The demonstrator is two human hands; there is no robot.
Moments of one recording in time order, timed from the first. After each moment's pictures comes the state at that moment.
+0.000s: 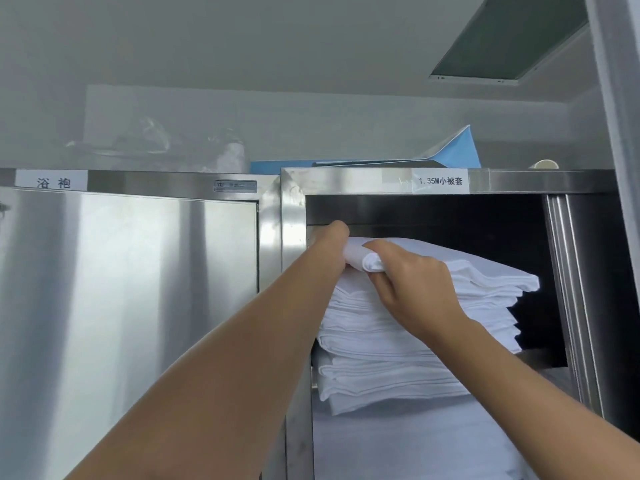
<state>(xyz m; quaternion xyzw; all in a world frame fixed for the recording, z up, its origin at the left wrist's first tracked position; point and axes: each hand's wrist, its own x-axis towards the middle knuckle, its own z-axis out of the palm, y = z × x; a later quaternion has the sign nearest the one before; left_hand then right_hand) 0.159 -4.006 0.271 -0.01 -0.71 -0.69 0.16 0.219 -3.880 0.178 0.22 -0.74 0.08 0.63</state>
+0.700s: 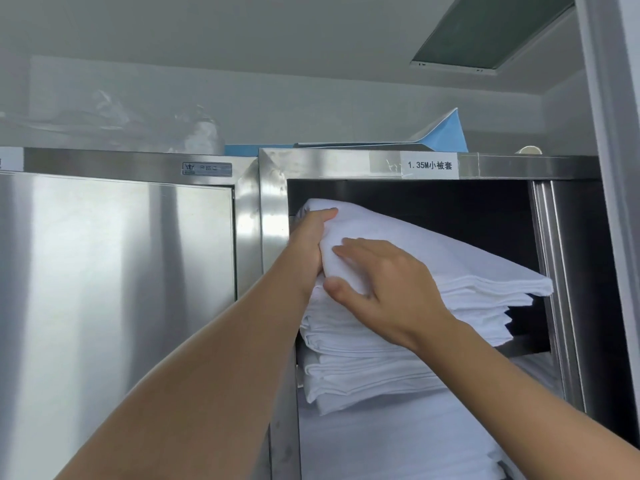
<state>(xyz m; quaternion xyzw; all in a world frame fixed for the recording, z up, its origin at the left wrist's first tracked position) 0.110 -4.022 0.244 -0.15 -0.58 -0.80 0.08 0.233 -3.901 0.170 0.22 -0.81 0.12 0.53</state>
